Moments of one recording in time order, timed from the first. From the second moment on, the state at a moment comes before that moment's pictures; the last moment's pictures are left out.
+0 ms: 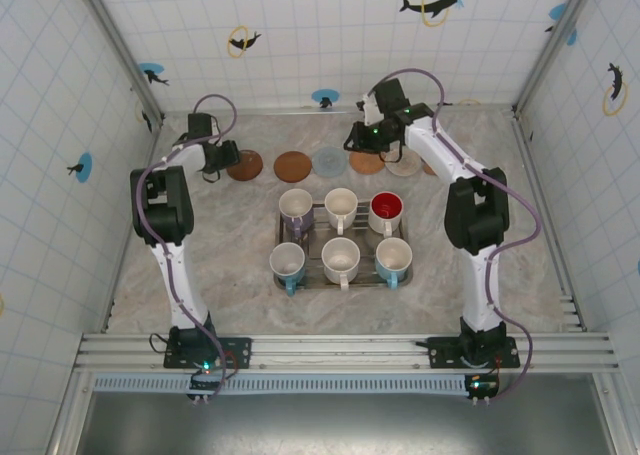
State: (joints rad) left arm 0.03 2.22 1.61 -0.36 0.21 -0.23; right arm 0.40 2.16 1.95 -0.75 -0.45 0.32
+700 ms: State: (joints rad) left arm 0.03 2.23 1.59 -0.31 0.32 -0.24; right arm 0.49 2.17 1.93 -0.71 -0.48 0.36
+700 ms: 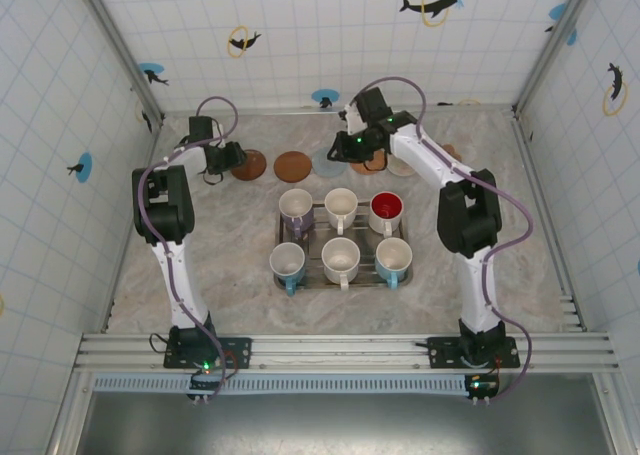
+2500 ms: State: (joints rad) left arm -0.01 2.19 1.60 -0.37 0.32 -0.25; right arm 0.58 2.58 2.19 -0.68 -0.62 0.52
